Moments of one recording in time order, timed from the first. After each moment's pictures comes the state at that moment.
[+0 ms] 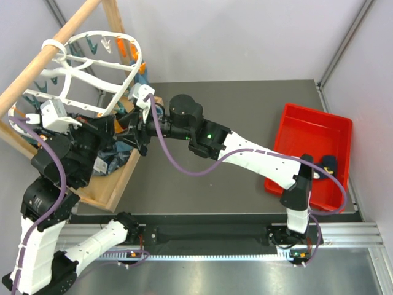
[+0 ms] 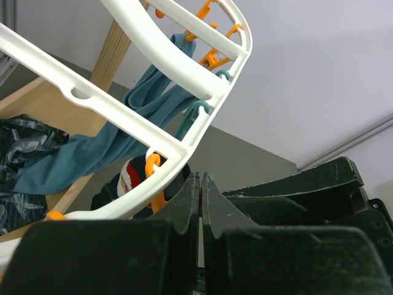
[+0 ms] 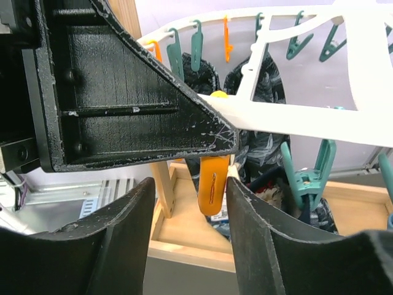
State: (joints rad) left arm -0.56 0.77 1.52 -0.77 -0.54 -0.60; right arm 1.17 1.87 2.00 -0.02 -0.31 0.02
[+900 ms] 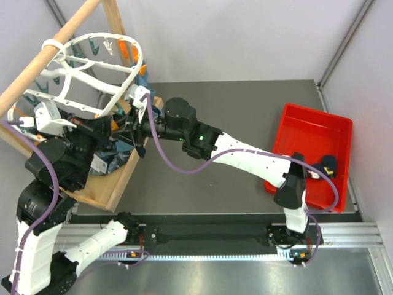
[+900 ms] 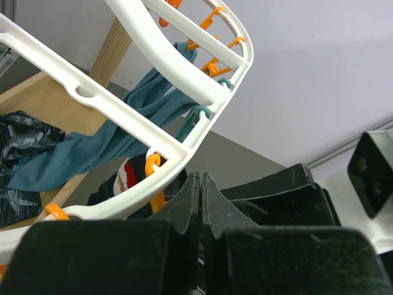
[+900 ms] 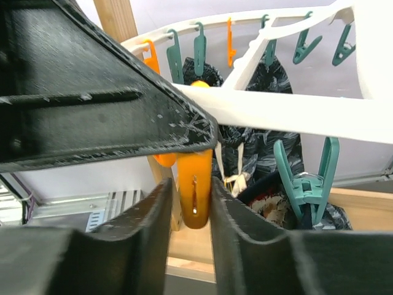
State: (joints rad) left arm -0.56 0.76 1.54 -0.79 -0.55 -0.64; right arm 1.17 1.93 2.00 0.08 -0.32 0.09
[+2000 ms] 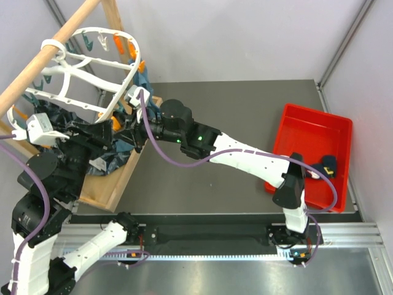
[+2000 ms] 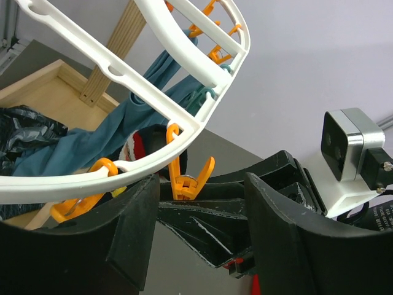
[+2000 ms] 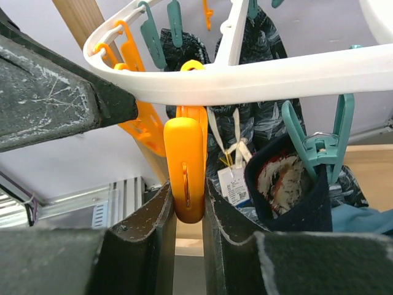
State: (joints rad) left arm -0.56 0.67 1.49 -0.81 -0.56 -0.66; right arm 1.17 1.95 2.02 -0.02 -0.23 0.16
